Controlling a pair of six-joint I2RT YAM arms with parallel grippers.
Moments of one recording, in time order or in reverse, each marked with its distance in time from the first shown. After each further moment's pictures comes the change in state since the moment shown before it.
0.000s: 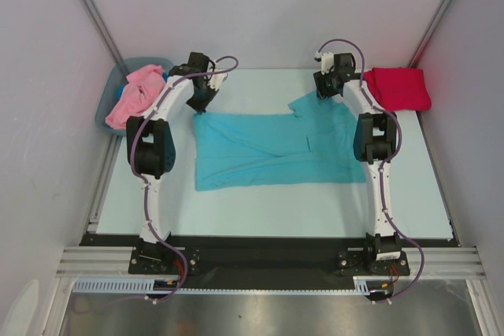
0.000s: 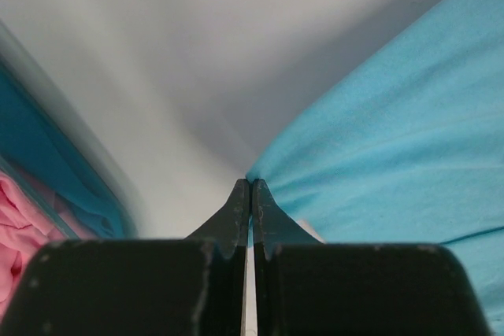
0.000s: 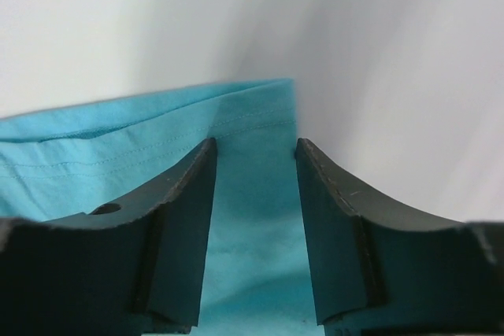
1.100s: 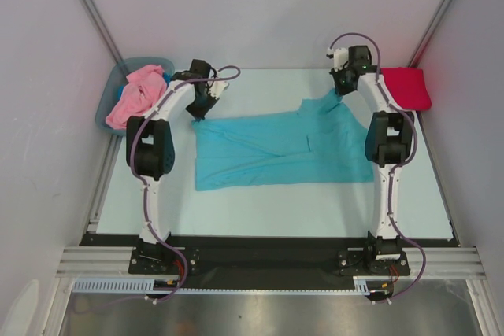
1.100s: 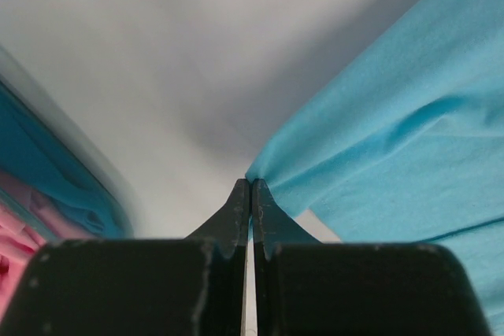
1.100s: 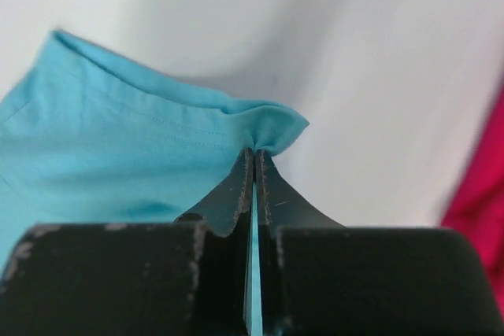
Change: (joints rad) left arm -0.010 -0.026 -0.104 0.023 -0.027 0.053; right arm -0.049 -0.173 -0.120 -0.126 0.023 -0.098
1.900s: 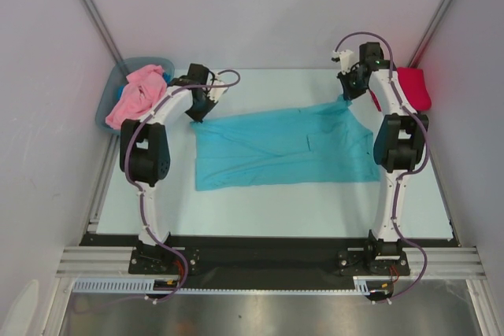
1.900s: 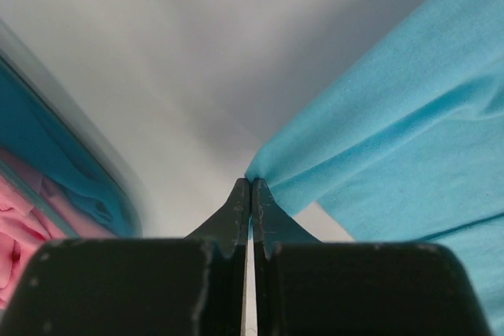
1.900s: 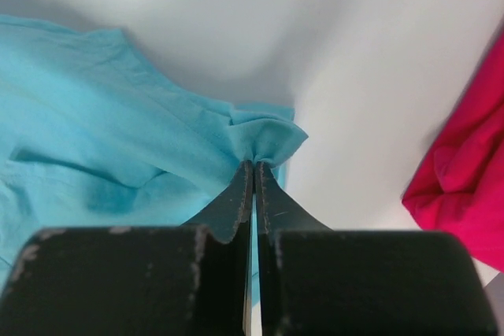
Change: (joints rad) left arm 0.001 -0.103 -0.163 0.121 -0.014 0.042; right arm -0.040 -0.175 -0.095 -0.209 -0.065 -0.156
